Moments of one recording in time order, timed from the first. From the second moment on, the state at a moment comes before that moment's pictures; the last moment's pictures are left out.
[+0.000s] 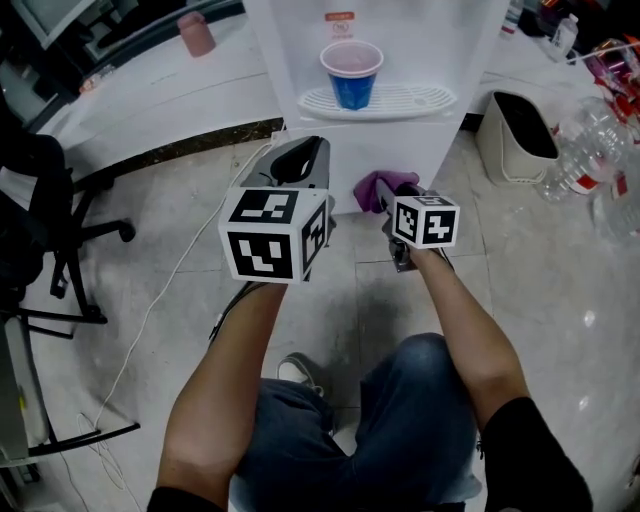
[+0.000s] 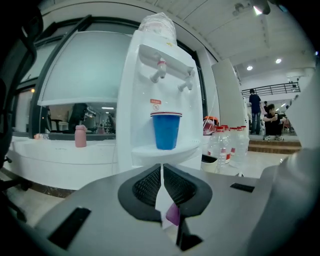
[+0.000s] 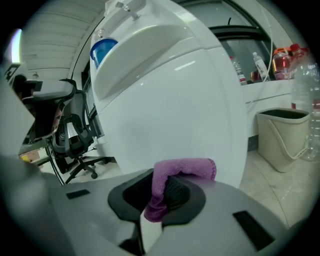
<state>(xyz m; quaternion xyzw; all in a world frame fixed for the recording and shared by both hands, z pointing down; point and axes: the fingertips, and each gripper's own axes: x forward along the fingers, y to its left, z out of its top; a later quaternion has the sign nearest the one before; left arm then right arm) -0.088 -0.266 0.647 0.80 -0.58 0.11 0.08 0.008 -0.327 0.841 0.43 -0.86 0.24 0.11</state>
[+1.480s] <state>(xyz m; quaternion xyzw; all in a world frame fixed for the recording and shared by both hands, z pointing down) -0.086 -0.236 0.419 0.81 -0.55 0.16 0.11 0.045 -0.259 0.487 0.47 -0.85 0.19 0.14</state>
